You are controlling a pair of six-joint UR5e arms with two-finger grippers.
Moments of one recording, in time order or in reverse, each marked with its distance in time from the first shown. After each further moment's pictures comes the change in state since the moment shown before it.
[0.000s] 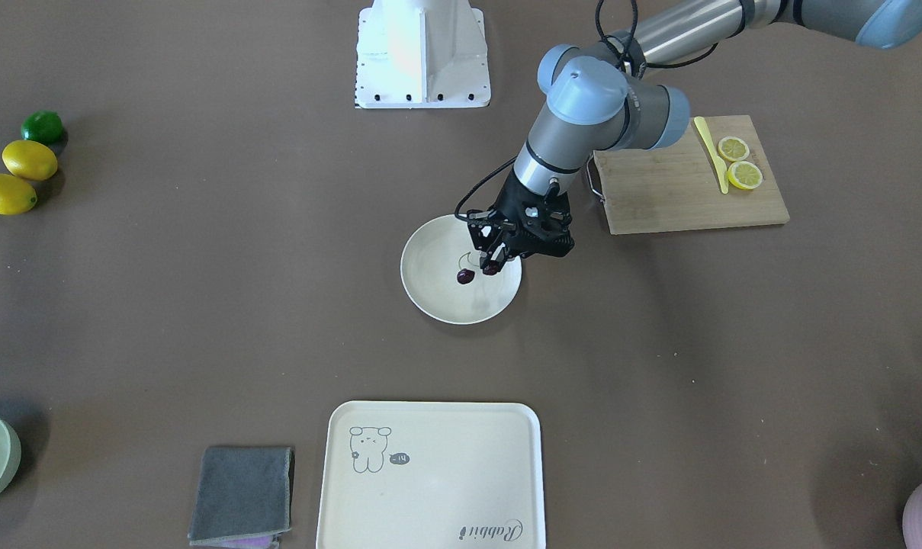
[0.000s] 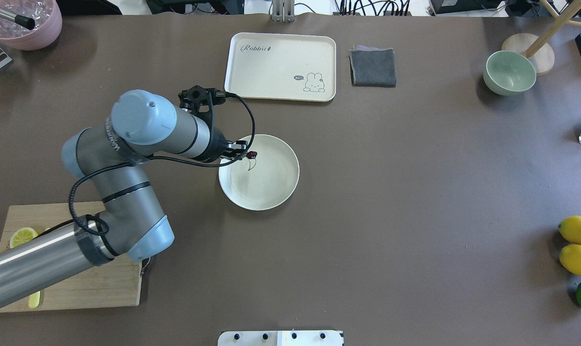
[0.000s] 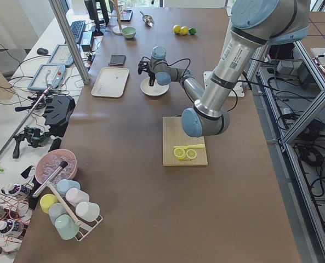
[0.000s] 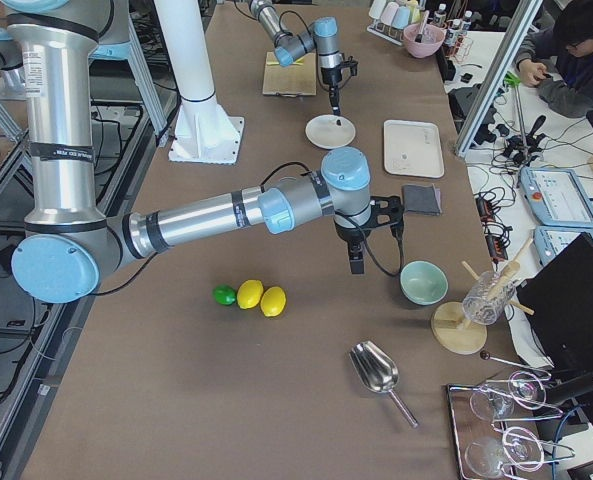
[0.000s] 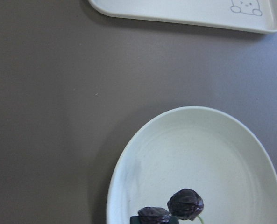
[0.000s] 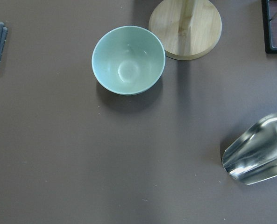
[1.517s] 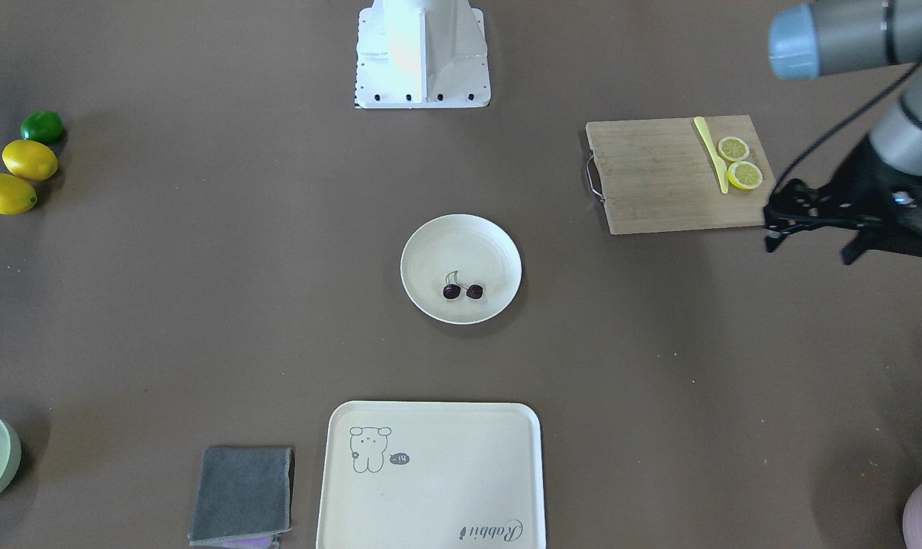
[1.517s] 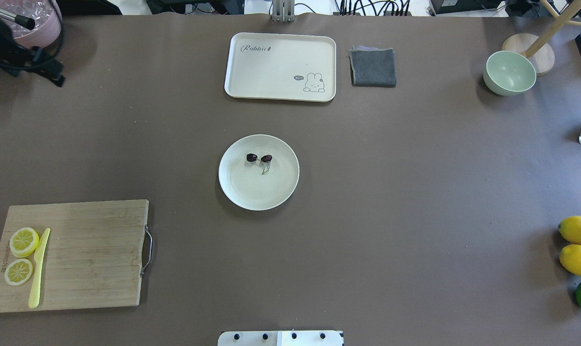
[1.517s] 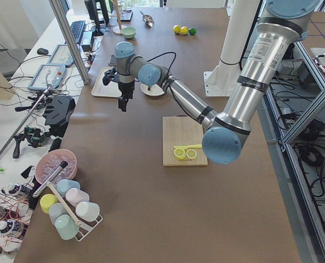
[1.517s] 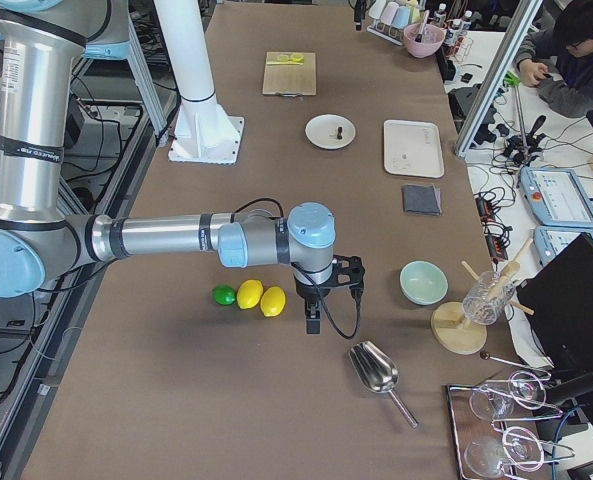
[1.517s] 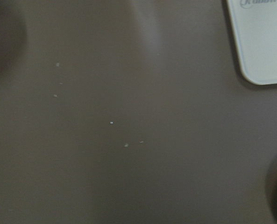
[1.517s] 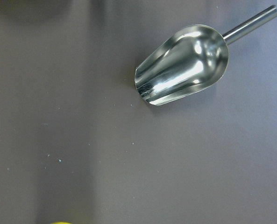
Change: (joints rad) left arm -0.643 0.316 -0.282 0.596 -0.373 0.960; right arm 0.048 -0.118 -0.023 -0.166 -0.112 -0.317
